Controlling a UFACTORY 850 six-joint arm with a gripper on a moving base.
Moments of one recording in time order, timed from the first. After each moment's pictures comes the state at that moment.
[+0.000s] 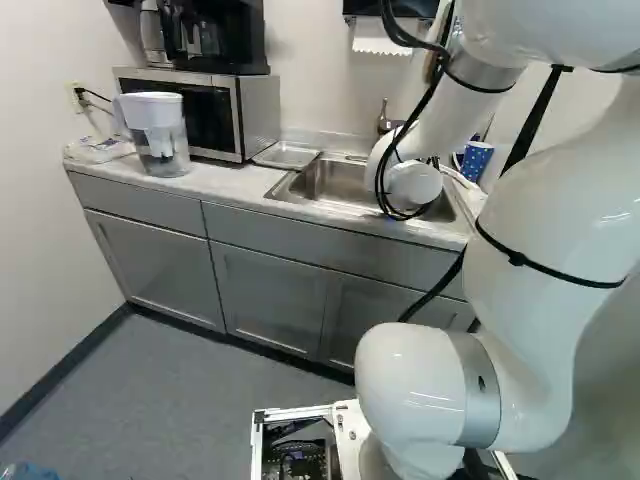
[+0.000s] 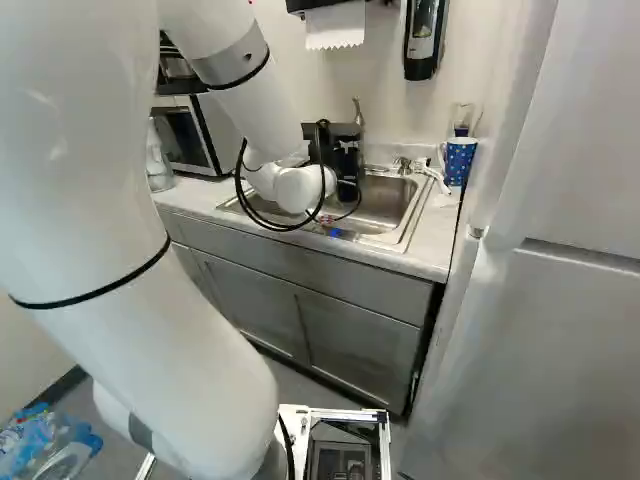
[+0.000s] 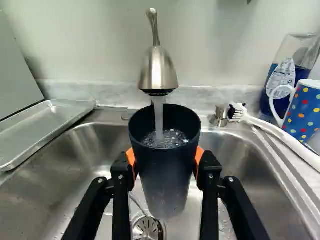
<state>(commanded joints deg) -14.7 -2.7 -35.8 0.0 44.8 0.0</state>
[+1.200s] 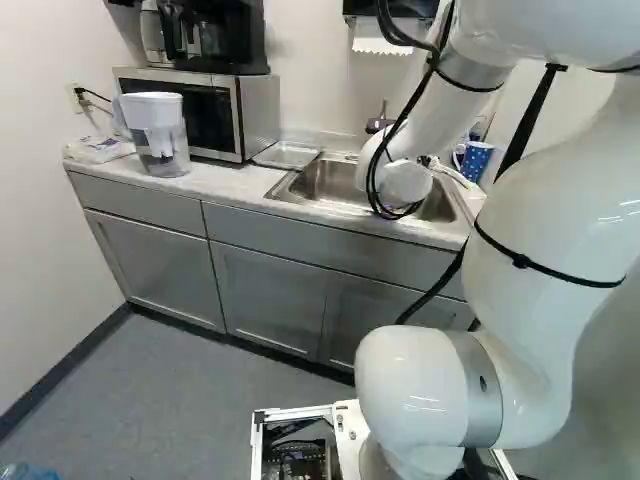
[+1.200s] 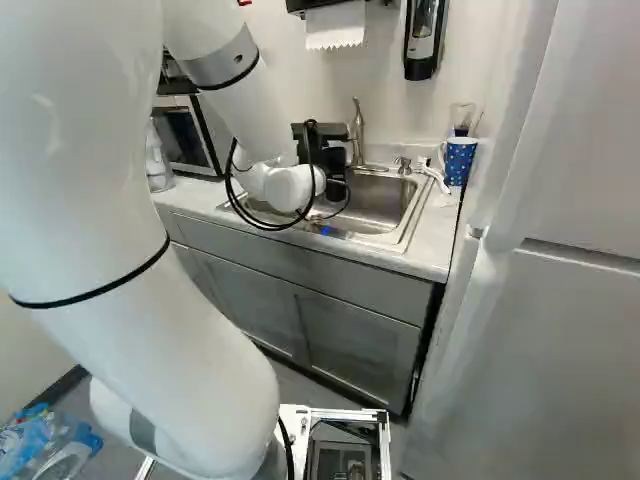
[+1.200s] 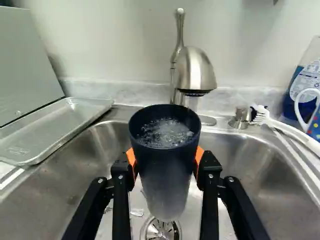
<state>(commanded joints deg) -10.2 -2.7 -35.8 0.0 44.8 0.0</state>
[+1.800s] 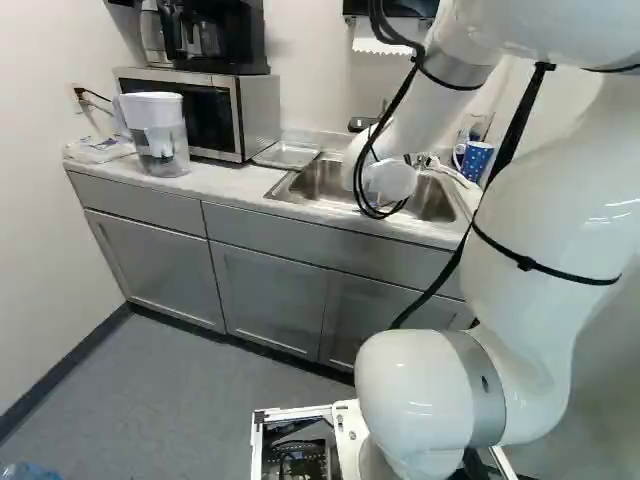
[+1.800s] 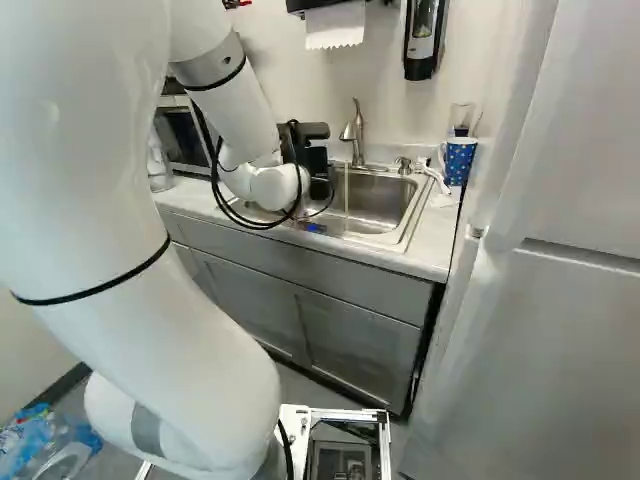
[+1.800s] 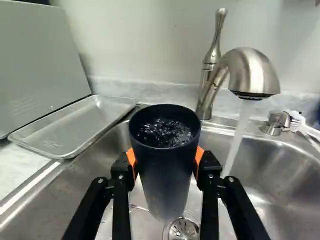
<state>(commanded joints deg) -4.8 -3.7 -36.8 0.0 44.8 0.0</state>
